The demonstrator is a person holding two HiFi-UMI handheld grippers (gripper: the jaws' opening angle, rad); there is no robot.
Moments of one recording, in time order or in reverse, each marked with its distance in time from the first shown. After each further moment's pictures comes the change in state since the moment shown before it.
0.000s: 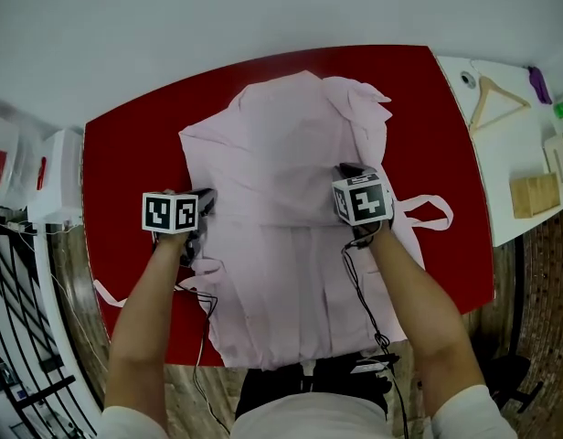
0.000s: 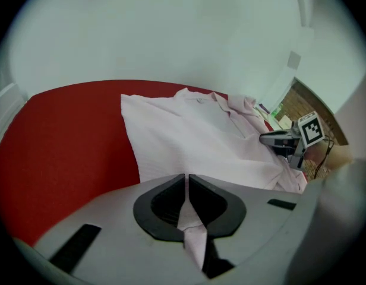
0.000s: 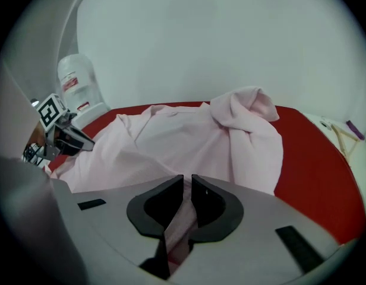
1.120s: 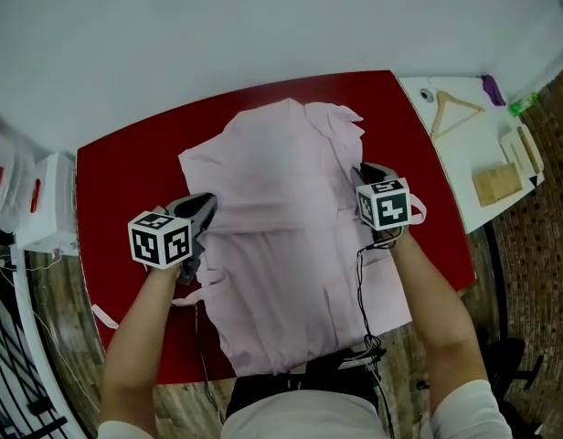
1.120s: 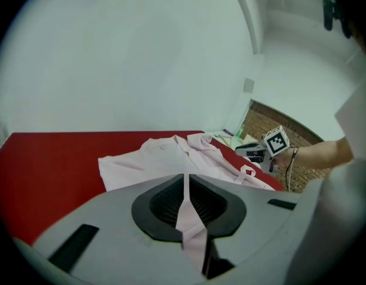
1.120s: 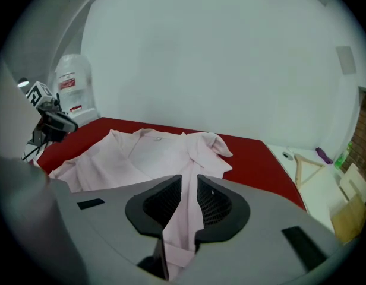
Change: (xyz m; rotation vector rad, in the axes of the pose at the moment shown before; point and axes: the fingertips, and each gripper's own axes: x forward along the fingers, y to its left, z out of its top) left arm -0.085 -0.069 0.059 0.184 -0.315 -0.232; right arm -0.097 -0.045 0.041 -0.063 -0.145 -0.199
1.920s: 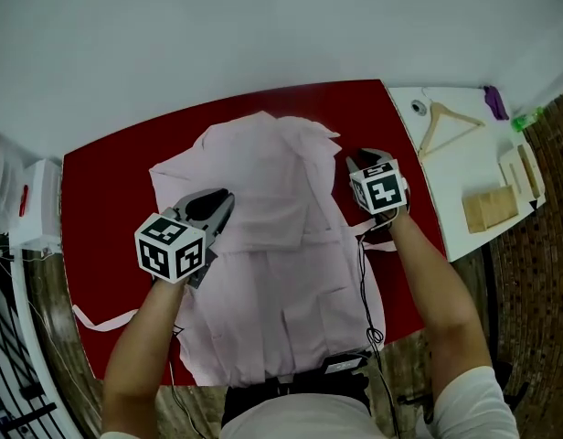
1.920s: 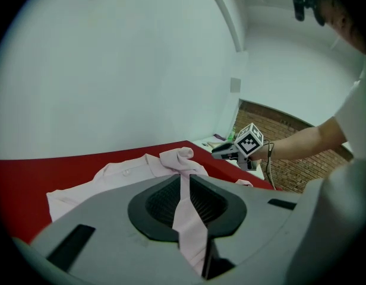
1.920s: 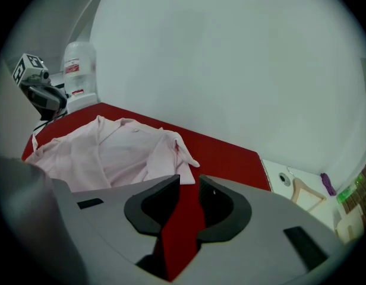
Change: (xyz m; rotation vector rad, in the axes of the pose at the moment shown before) left arm 0.076 -0.101 0.062 0.129 -0.083 -0.031; right arm 0.049 -0.103 0.023 -0.170 0.034 0.035
